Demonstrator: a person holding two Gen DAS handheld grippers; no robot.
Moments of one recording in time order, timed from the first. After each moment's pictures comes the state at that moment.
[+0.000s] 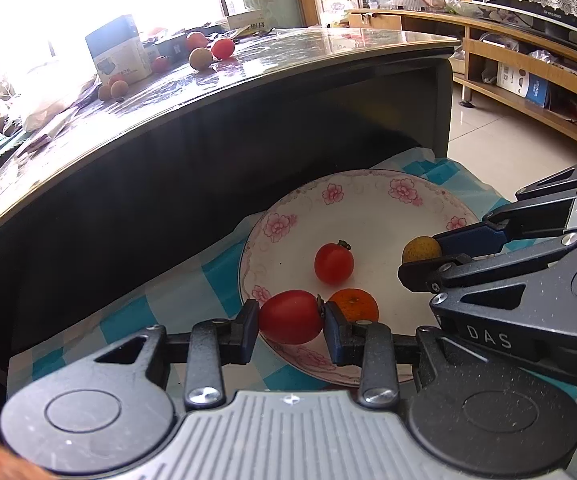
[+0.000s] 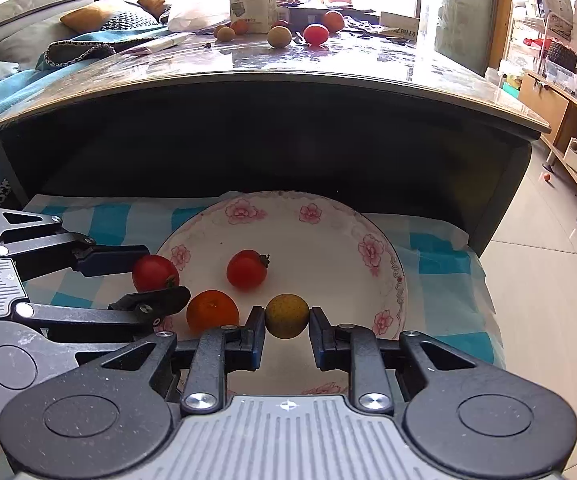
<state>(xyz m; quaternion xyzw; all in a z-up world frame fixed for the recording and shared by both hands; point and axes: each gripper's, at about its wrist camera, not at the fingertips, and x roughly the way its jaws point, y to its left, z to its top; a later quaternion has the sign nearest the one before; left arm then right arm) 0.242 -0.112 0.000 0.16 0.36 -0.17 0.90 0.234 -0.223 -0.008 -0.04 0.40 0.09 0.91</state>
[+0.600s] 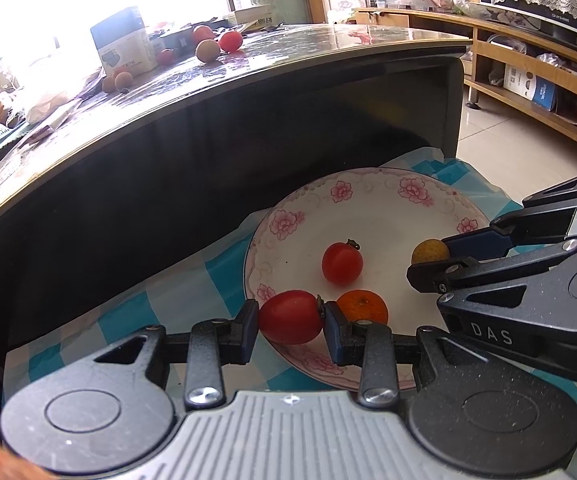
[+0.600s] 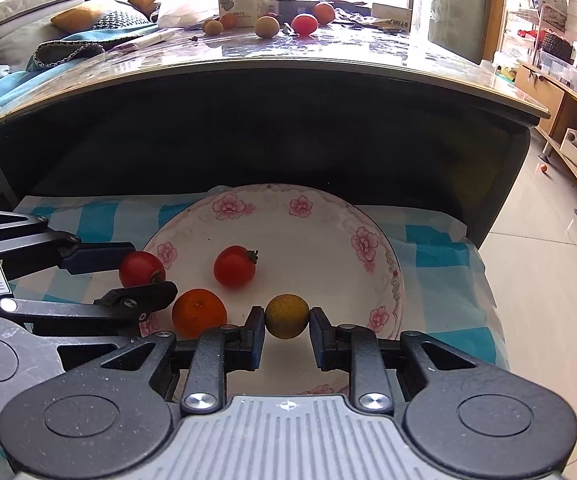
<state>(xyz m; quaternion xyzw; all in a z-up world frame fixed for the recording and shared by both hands) 0.248 -0.110 -0.002 0.15 0.36 -0.16 0.90 0.240 -0.227 -0.016 -0.03 0.40 0.08 0.91</state>
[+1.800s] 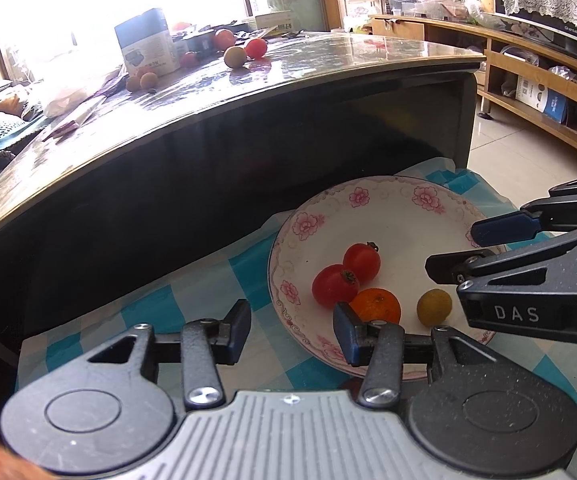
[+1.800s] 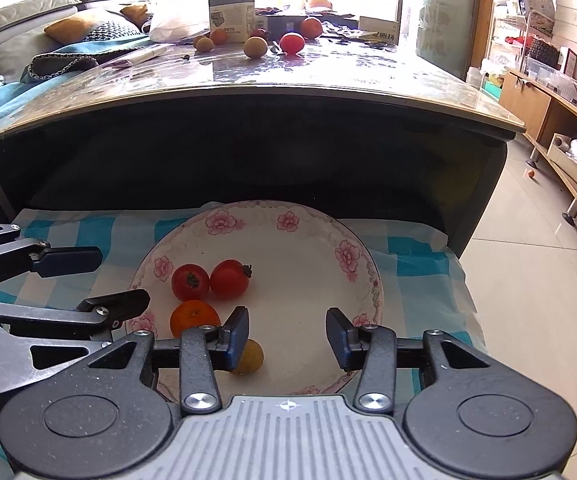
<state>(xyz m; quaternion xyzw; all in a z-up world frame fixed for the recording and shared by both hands) 0.238 -0.096 0.008 0.14 0.36 -0.14 0.91 0.230 -0.229 0.000 -0.03 0.39 0.06 0.92</state>
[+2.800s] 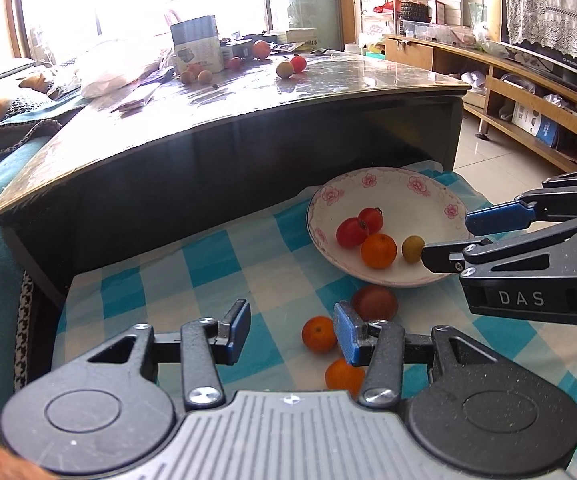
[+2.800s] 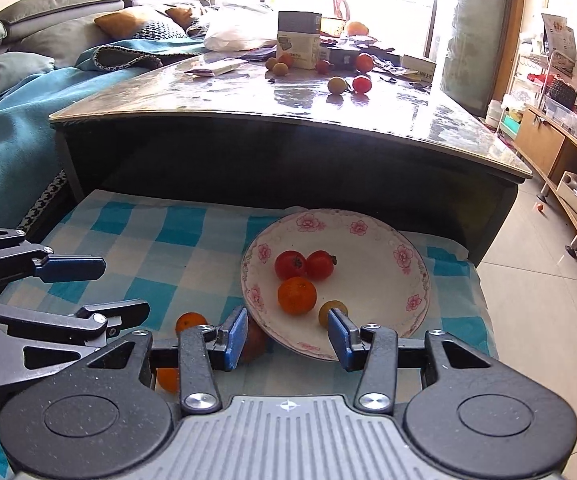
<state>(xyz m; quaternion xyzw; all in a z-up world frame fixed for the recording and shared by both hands) 0.154 -0.028 0.039 0.10 0.35 -0.14 0.92 0.157 -0.170 0.036 -0.07 0.37 0.09 0.92</state>
